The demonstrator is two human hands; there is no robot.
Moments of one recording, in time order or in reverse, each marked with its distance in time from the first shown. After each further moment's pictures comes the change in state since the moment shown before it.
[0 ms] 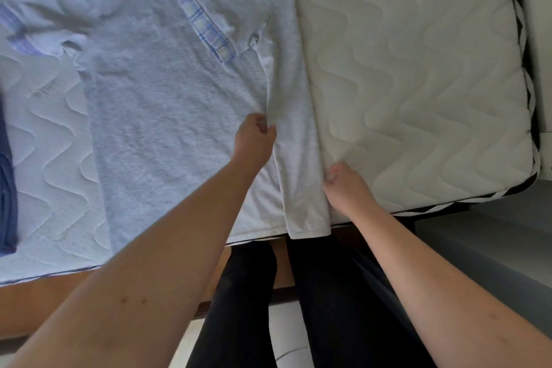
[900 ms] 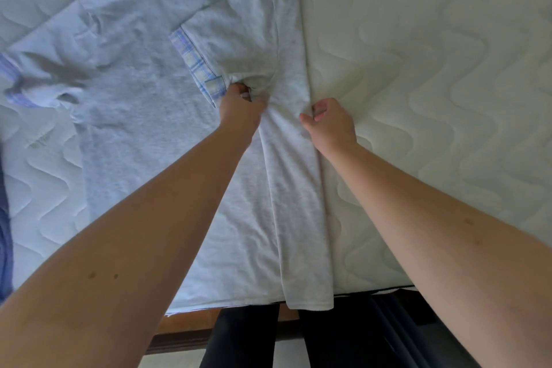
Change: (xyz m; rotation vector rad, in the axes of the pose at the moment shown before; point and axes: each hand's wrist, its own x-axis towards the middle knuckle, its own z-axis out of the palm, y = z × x) left_hand 0.141 0.084 -0.033 -0.334 0.114 -0.153; right_hand 0.164 -0.144 -0.069 0.258 0.240 -0.256
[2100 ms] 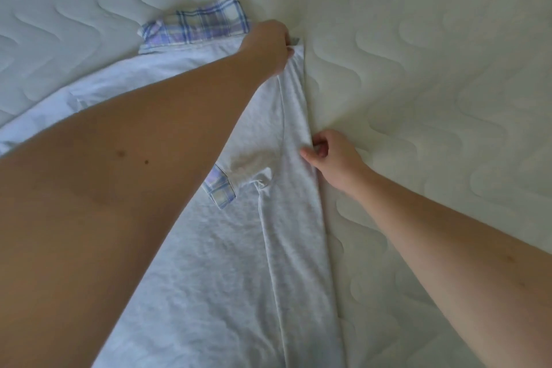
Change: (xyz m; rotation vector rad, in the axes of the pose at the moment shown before) left_hand 0.173 0.192 0.054 1.012 -0.100 0.590; right_hand 0.113 -0.038 -0.011 0.016 -0.179 -0.098
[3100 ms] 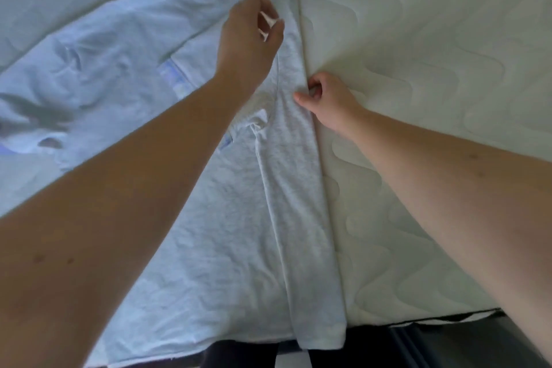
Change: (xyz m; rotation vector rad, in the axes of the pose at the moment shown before) left_hand -0.132 -0.008 0.018 -0.508 0.307 0.042; right_hand -0.008 -0.003 0.001 -0.002 0.014 -0.042
